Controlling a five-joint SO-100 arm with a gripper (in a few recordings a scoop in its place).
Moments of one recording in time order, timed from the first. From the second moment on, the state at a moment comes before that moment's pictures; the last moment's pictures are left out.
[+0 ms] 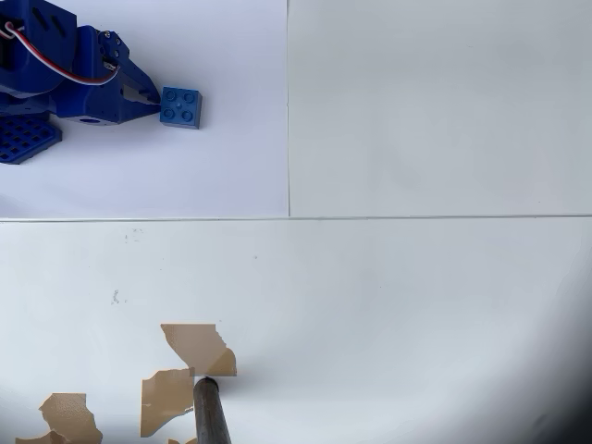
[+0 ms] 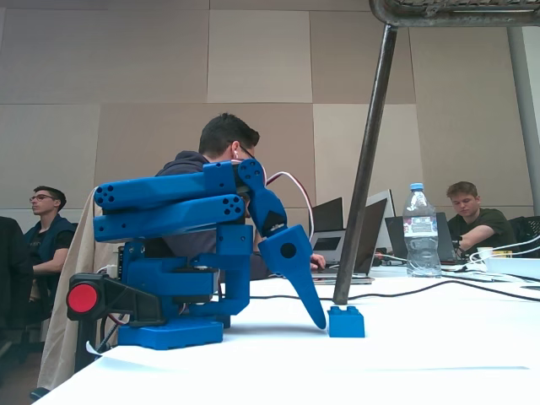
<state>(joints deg) -7.2 191.2 182.7 69.9 -79.7</state>
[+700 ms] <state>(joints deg) -7.2 191.2 182.7 70.0 -80.4</state>
